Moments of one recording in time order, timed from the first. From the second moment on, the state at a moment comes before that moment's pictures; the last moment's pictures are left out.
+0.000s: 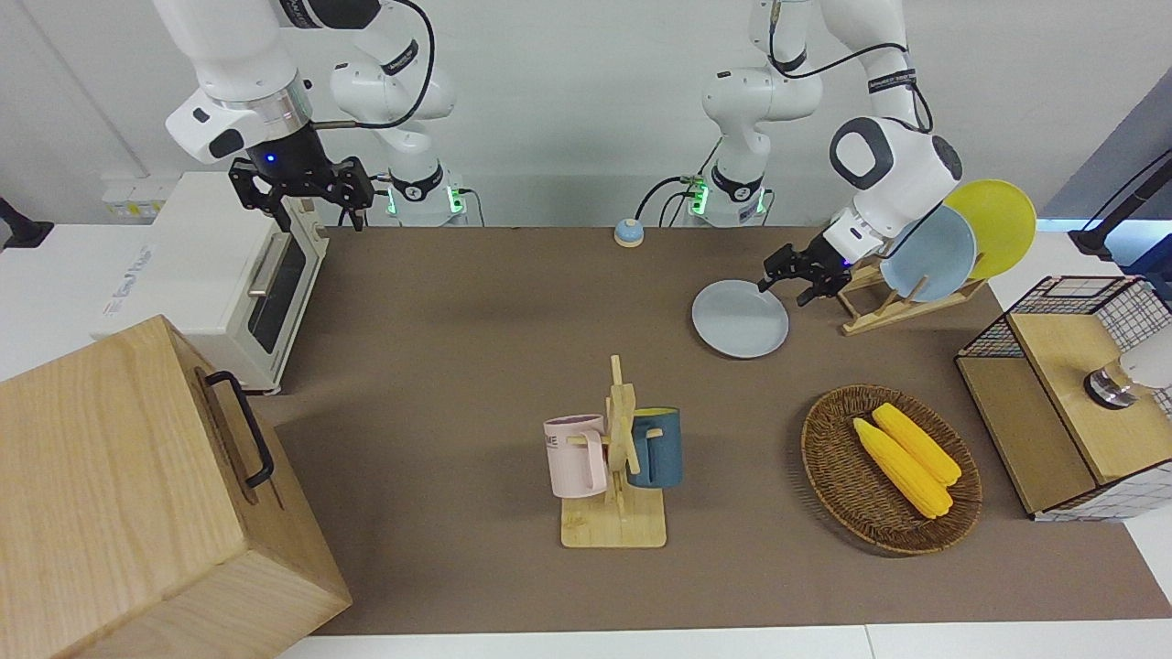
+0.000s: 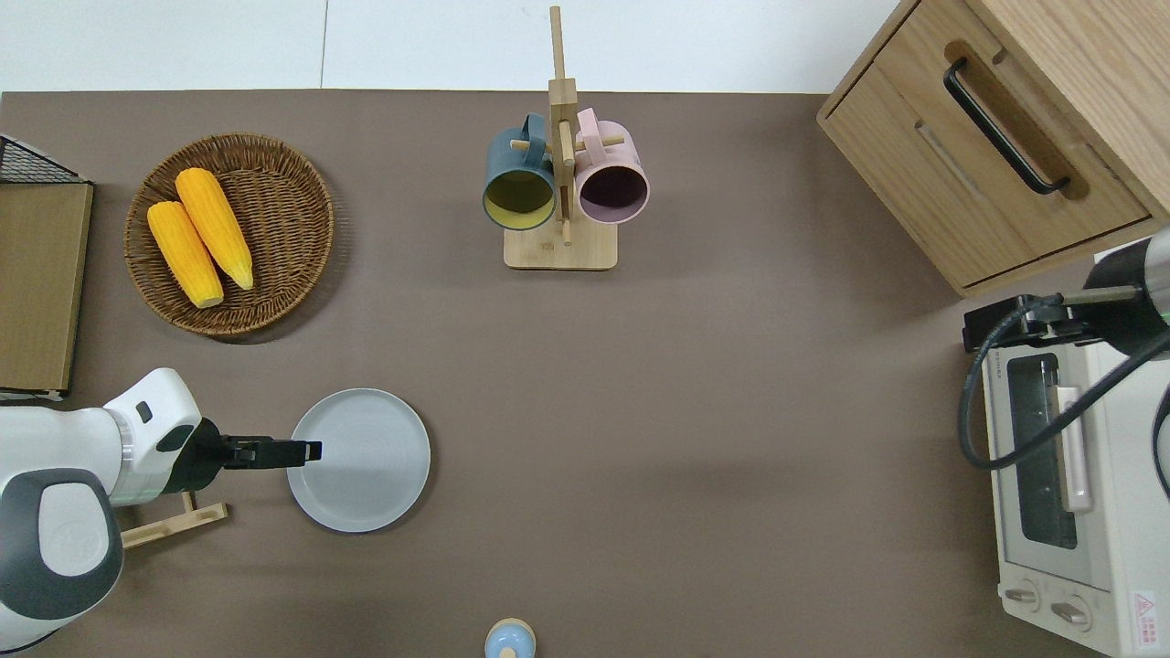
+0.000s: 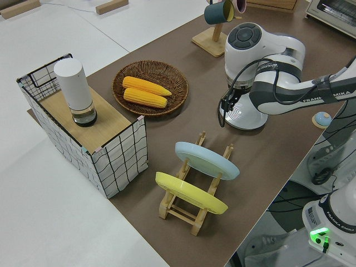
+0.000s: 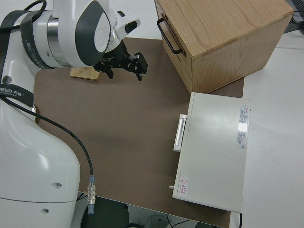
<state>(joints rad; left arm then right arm) 0.03 -0.17 0.04 -2.41 -0.50 2.15 0.46 -0.10 0.03 0.15 -1.48 -0.03 1.46 0.05</state>
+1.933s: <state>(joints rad) 0.03 -0.23 -0.11 -1.89 0.01 1.68 -0.08 -0.10 0.03 0.15 -1.48 -0.03 1.46 0.05</state>
